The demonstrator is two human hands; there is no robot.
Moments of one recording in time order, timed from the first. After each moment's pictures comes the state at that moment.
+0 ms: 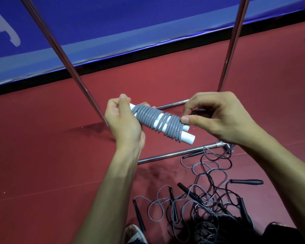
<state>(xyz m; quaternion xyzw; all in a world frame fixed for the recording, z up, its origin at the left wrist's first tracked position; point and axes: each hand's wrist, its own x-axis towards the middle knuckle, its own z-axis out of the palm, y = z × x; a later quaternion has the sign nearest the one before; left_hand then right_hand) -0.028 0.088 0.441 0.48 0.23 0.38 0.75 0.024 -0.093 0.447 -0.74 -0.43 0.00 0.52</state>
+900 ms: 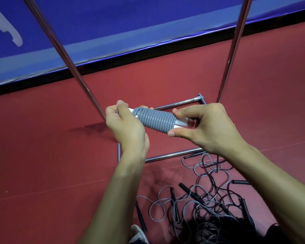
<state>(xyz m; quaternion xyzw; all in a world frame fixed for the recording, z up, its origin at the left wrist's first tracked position) -0.027 0.085 0.439 0.46 0.29 0.42 0.72 0.000 -0.068 0.438 -0.81 -0.33 -0.02 0.48</state>
